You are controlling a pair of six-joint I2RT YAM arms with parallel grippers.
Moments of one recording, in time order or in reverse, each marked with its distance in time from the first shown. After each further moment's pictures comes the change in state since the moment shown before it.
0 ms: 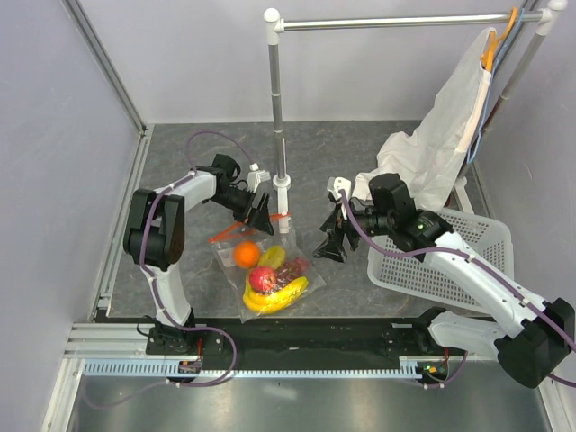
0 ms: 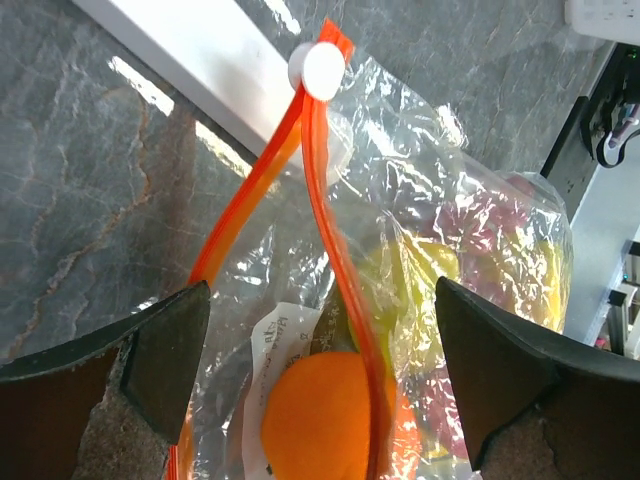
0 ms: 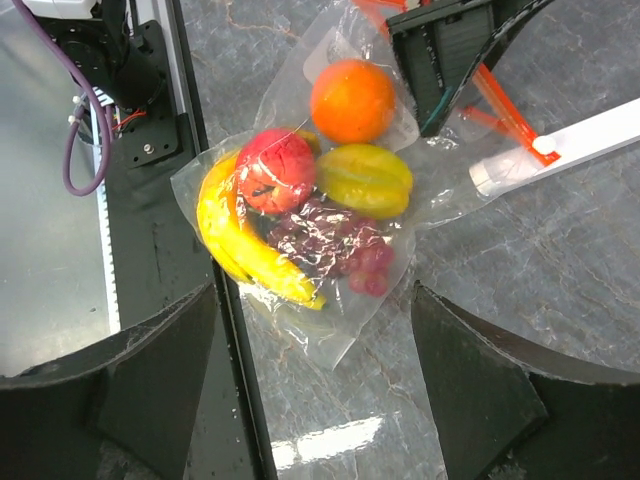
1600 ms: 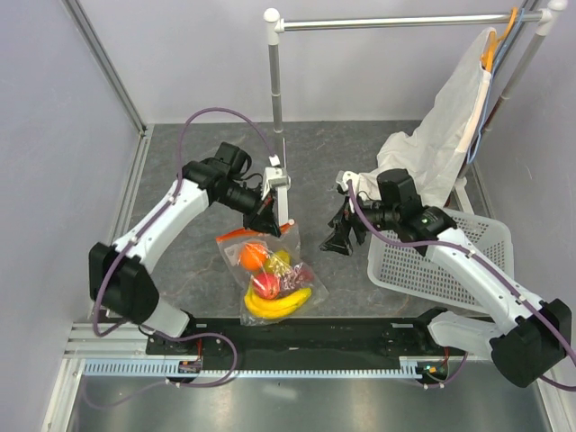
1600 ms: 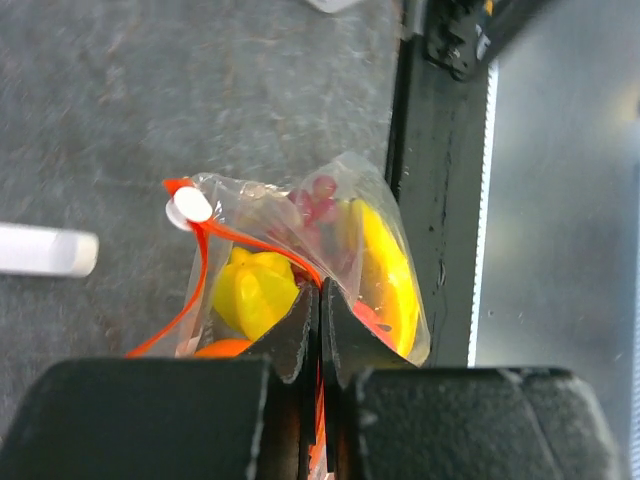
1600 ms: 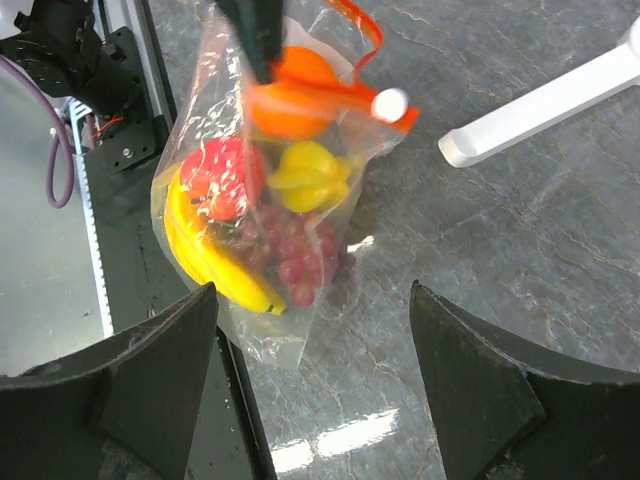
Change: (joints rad) left arm -0.178 -0.375 0.083 -0.256 0.113 0.225; right arm -0.093 0.014 0.000 -0.036 -0.026 -0.002
